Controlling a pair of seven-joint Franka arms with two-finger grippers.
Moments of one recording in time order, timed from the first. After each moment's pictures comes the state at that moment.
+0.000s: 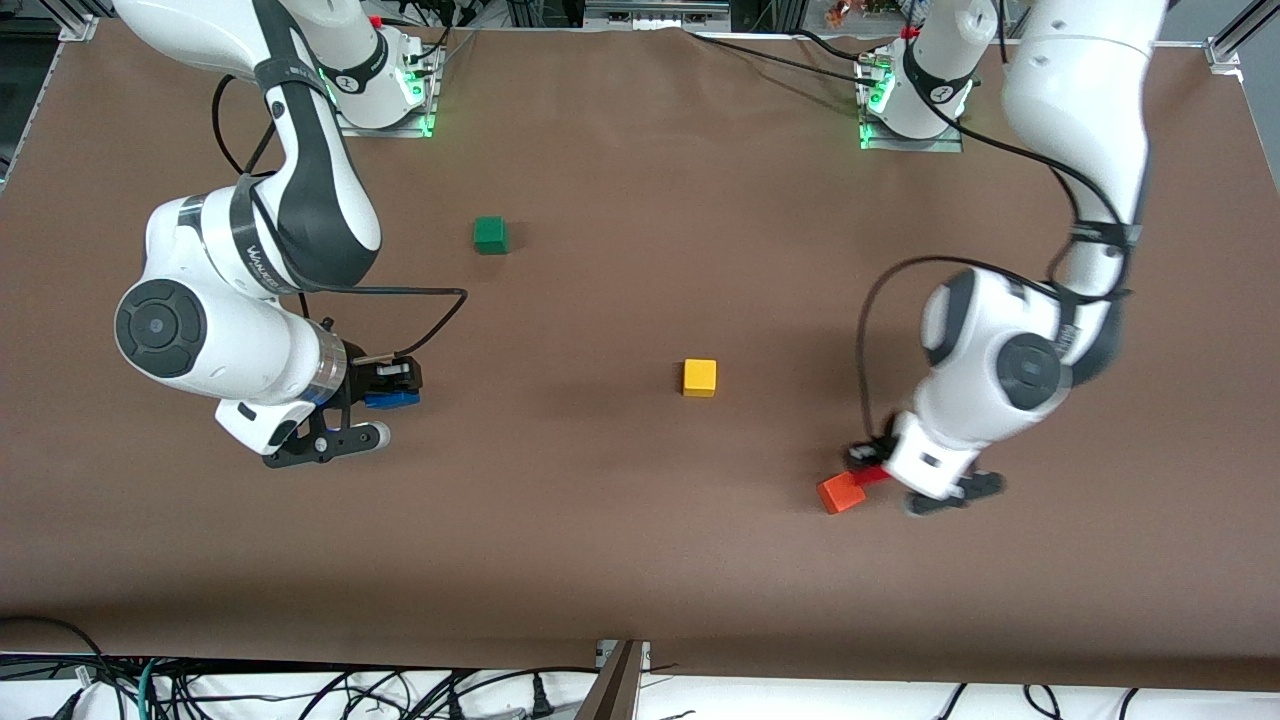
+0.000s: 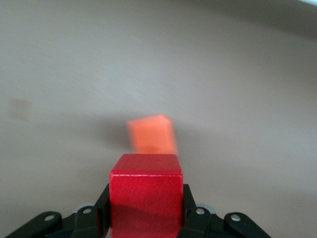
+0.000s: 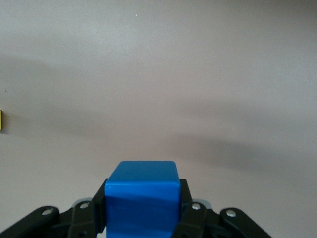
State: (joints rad) left arm -0.27 0.65 -0.04 -1.44 -0.07 2.16 -0.48; right arm 0.44 0.59 -0.23 -1.22 0.23 1.69 0.01
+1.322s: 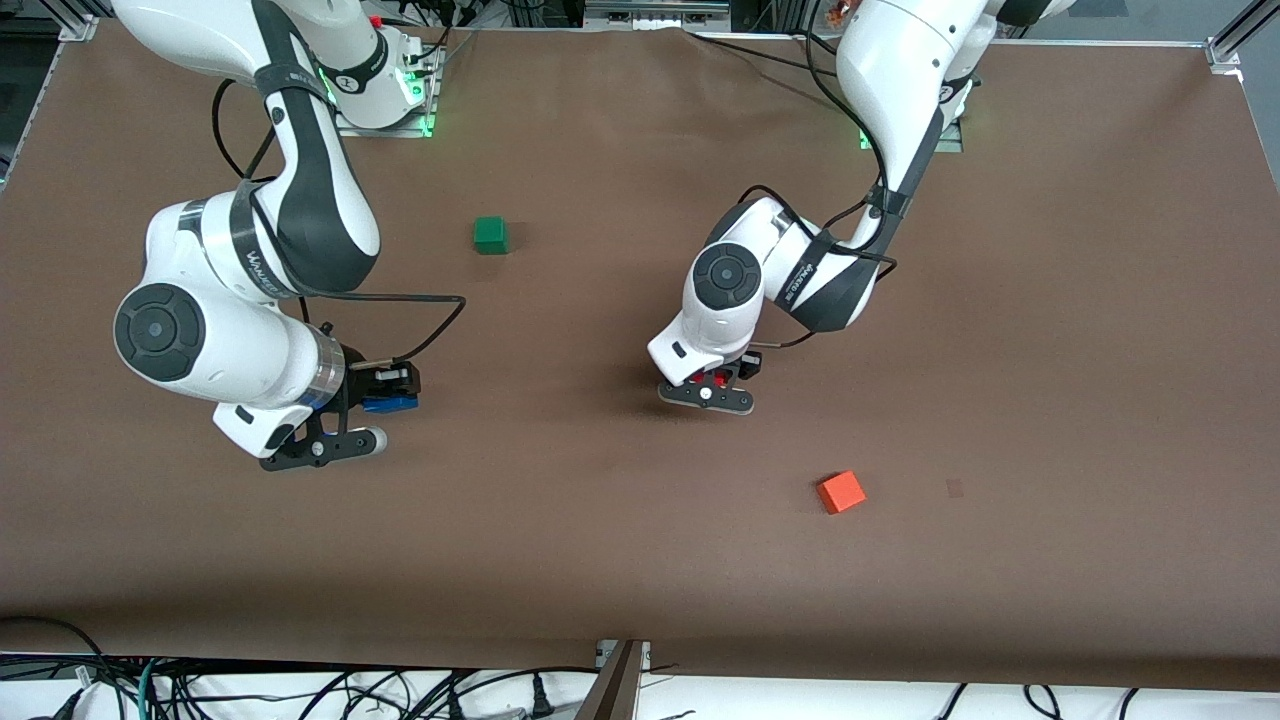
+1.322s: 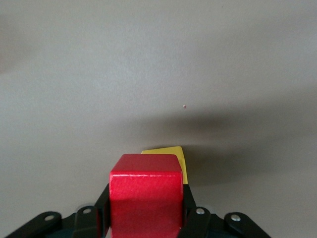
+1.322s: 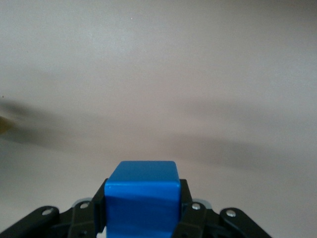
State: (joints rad) left arm -0.60 0.71 -0.03 -1.47 0.02 2.14 -0.49; right arm 0.43 0.60 -0.23 -1.22 0.23 1.70 0.02
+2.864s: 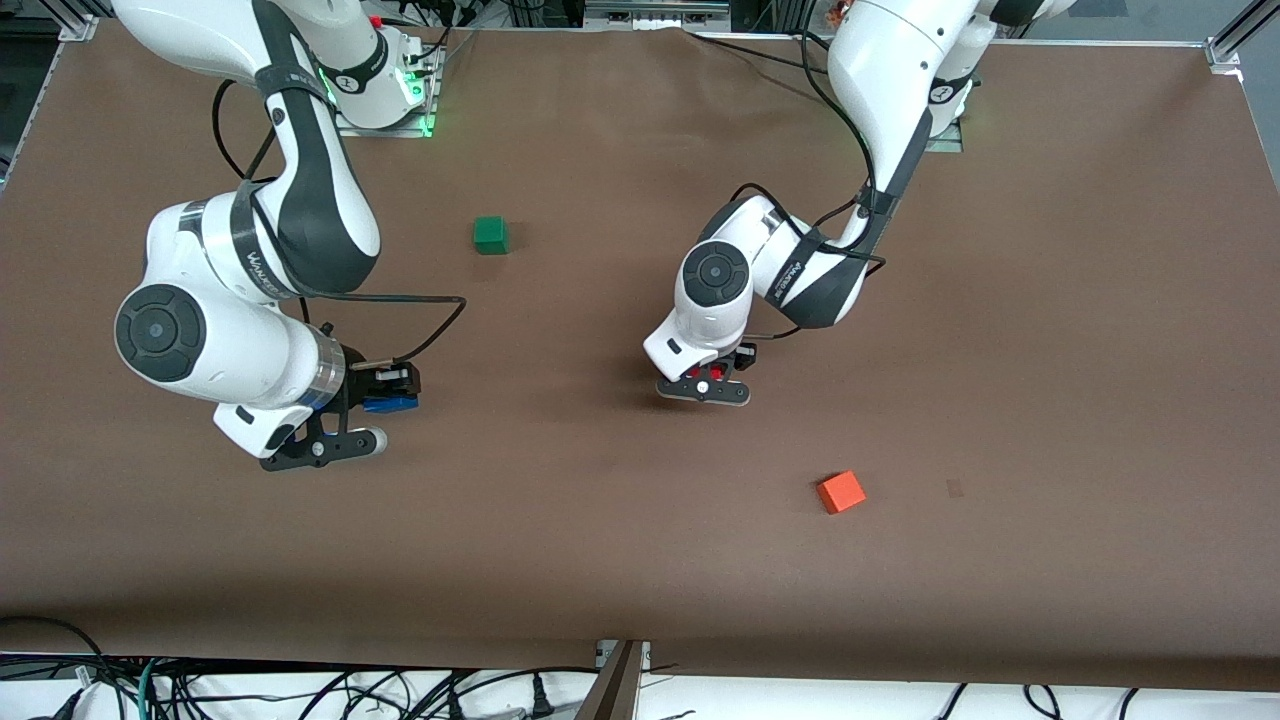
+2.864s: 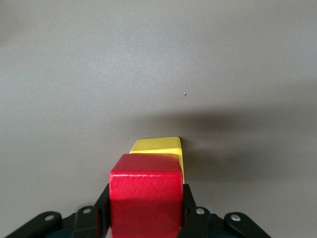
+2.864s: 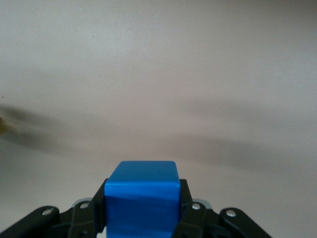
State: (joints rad) left arm -0.62 0.72 -0.03 -1.49 0.02 2.14 -0.55; right arm 0.43 0.60 -0.23 -1.22 0.23 1.70 0.03
